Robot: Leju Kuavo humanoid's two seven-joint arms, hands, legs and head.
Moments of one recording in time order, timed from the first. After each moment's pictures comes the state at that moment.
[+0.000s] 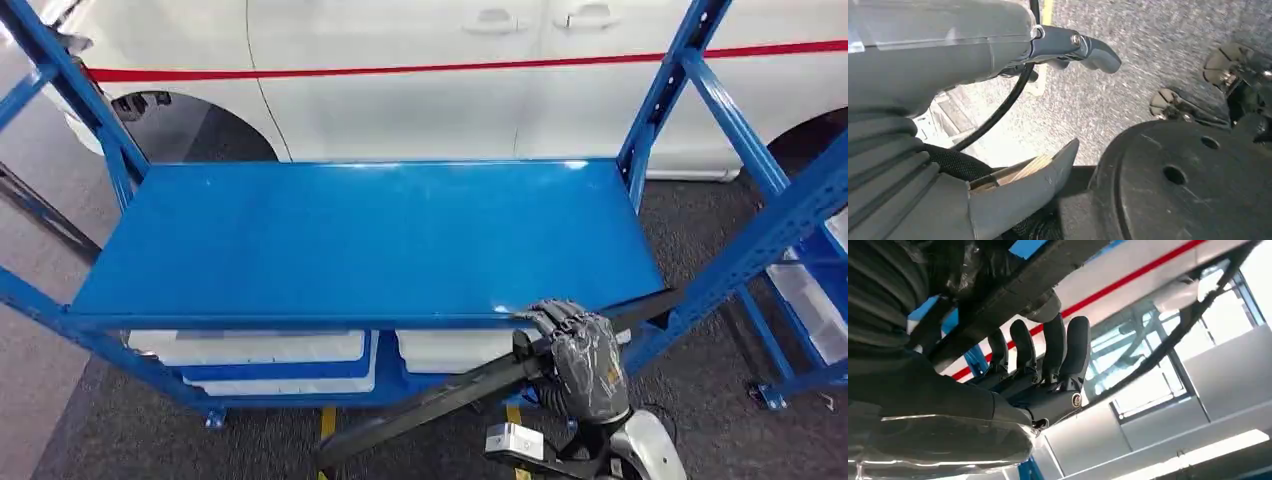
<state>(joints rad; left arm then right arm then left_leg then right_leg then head) 0.12 -0.20 -0.67 0.03 1.22 -0.09 -0.11 -0.01 -0.11 0.43 -1.75 1.05 -0.40 -0.42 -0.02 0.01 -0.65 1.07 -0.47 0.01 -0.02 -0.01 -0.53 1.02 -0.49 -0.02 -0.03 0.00</state>
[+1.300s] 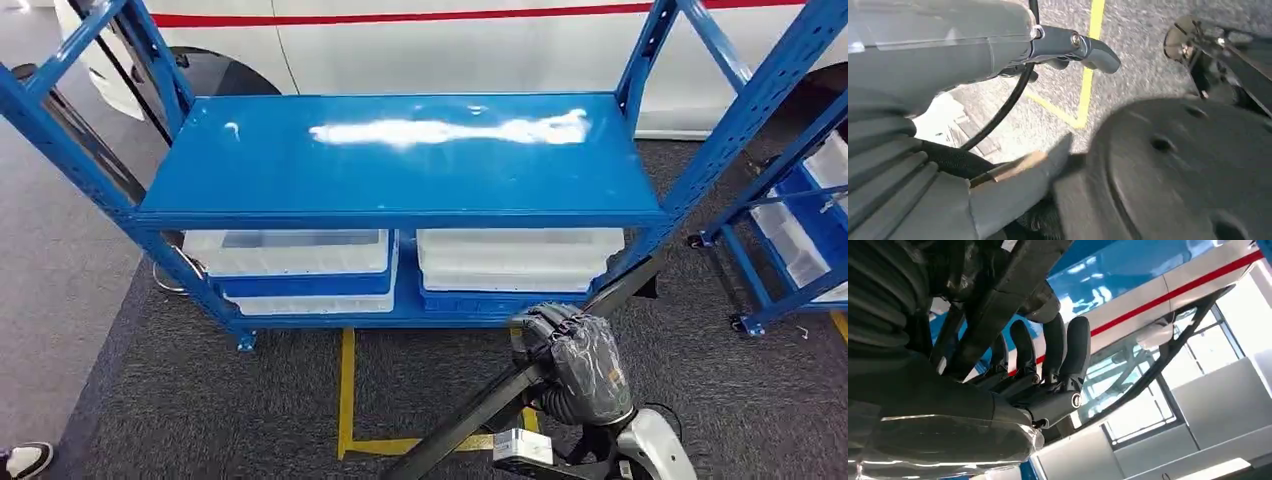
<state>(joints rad) 0.12 -0.17 -0.75 0.03 1.23 -0.15 -0.11 0.00 -0.14 0.42 -1.78 1.00 -0.30 -0.41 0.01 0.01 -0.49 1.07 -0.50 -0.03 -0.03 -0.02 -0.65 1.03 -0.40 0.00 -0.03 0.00</state>
